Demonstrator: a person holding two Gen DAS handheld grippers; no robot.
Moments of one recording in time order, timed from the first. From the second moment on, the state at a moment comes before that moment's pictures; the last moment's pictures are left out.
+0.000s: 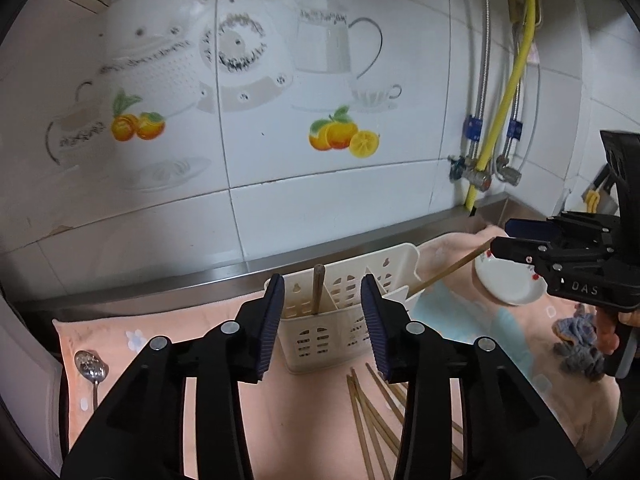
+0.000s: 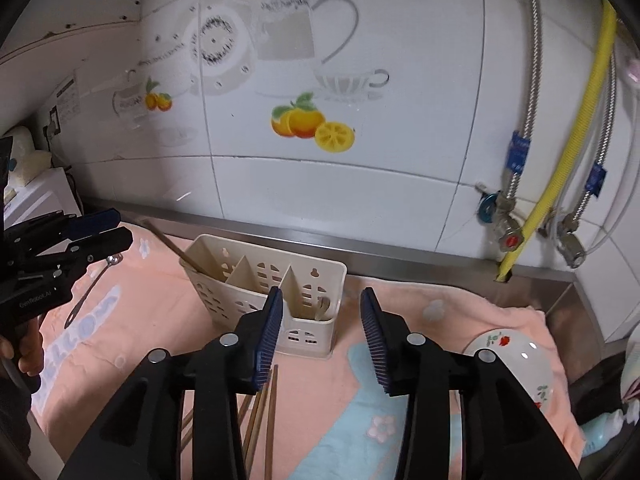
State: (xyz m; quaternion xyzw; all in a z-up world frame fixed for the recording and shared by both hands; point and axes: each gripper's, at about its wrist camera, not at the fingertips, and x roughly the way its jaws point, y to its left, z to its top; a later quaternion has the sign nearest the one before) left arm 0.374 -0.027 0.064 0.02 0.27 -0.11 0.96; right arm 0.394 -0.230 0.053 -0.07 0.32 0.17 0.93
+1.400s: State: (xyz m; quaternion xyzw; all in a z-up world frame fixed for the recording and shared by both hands) left arm 0.259 -0.016 -0.027 0.00 0.31 -0.12 0.94; right arm 0.243 -0.241 -0.055 -0.06 0.34 0.10 0.93
